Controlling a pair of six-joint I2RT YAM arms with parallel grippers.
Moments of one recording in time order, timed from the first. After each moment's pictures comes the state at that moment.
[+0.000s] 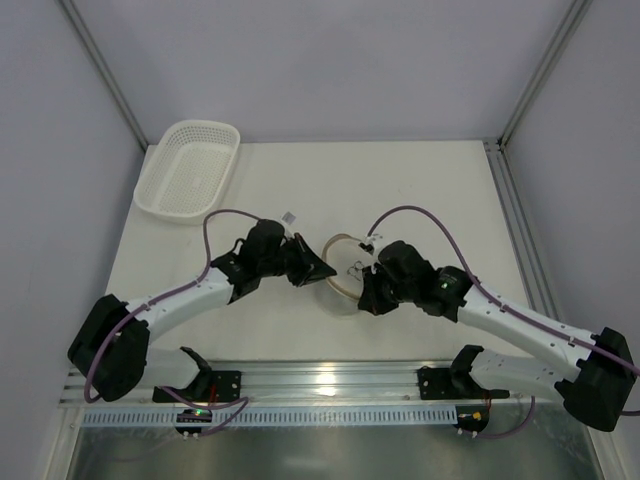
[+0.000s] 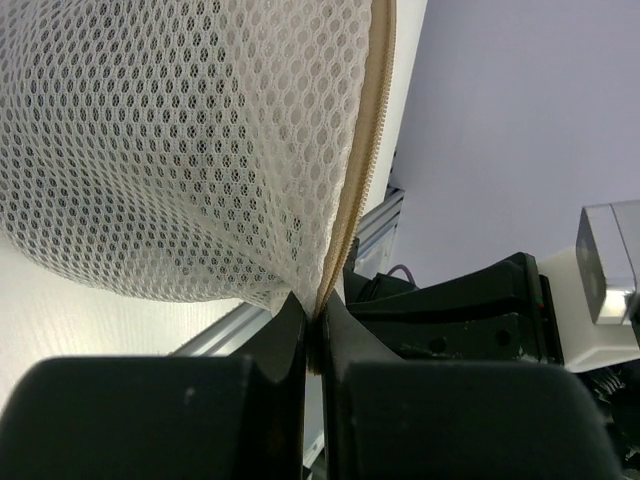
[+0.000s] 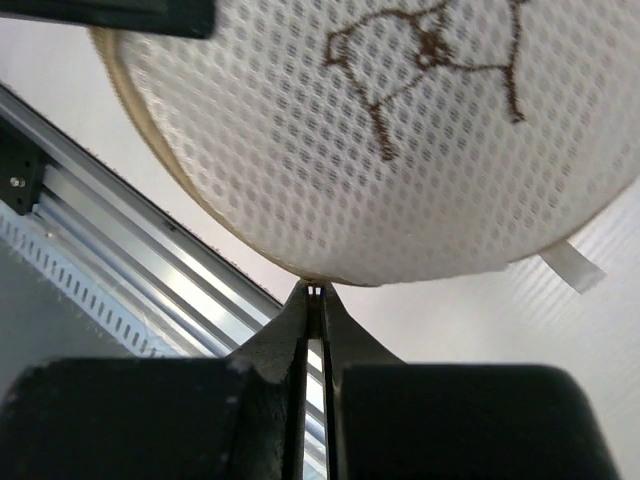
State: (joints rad) left arm -0.69 1.32 0.74 0.02 0.37 -1.23; right arm 0.84 1.04 0.76 -0.54 -0.13 0.45
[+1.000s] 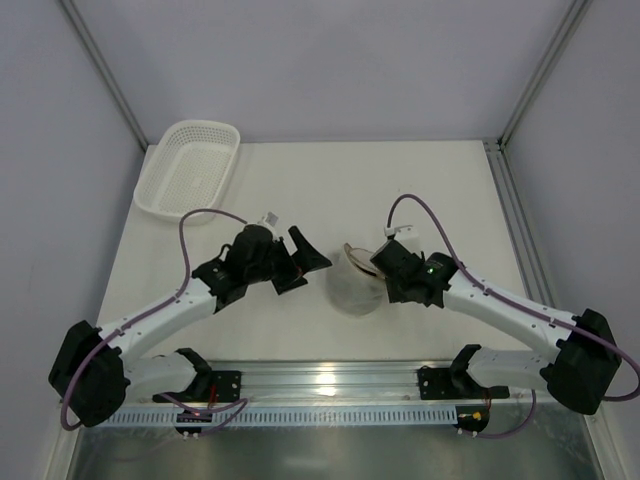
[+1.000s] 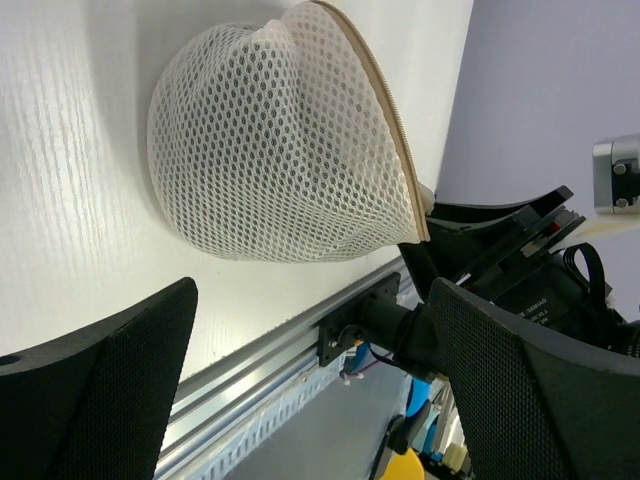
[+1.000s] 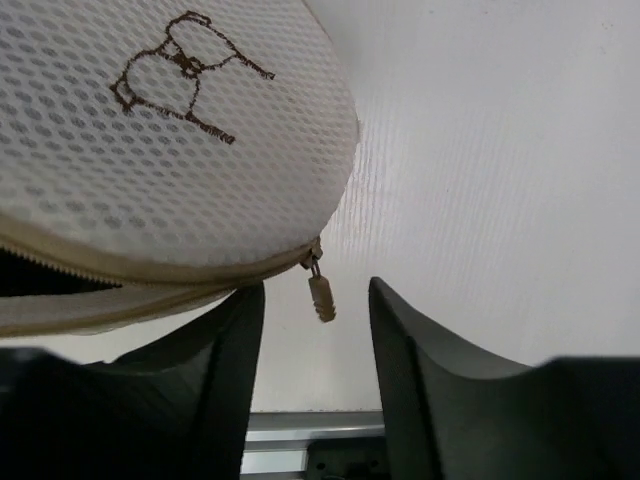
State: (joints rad) left arm -0.69 1.15 0.70 -0.12 0.21 -1.17; right arm 0.82 1.17 0.85 -0.87 0.47 0.59
